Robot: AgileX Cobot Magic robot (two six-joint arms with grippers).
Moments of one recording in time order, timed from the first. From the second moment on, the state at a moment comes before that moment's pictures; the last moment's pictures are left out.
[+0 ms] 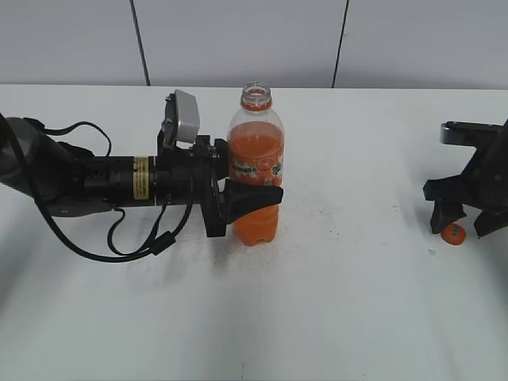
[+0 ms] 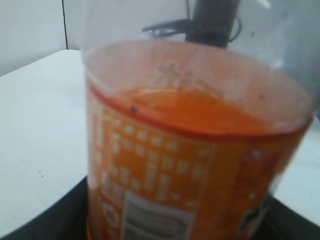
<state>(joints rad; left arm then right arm) -0.34 2.21 -1.04 1.17 -1.20 -0.53 0.01 1.98 -1.09 0.08 0.64 -0.04</state>
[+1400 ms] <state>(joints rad) -0.34 2.10 -1.02 1.18 -1.20 -0.59 0.01 1.77 -1.17 0.18 0.70 -0.04</state>
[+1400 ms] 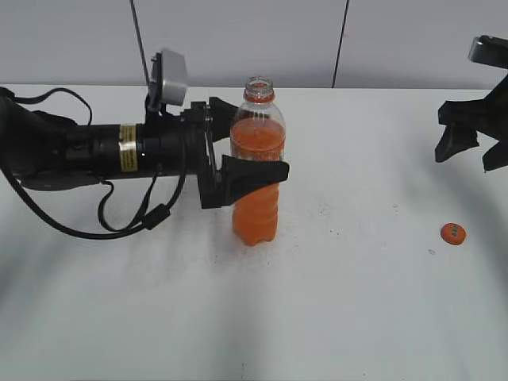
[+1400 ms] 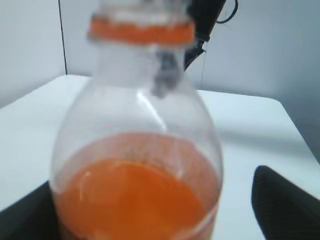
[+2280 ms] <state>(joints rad) -0.34 1.51 -1.02 1.14 -0.79 -0.65 0.01 1.42 -1.18 0.19 0.77 -0.06</state>
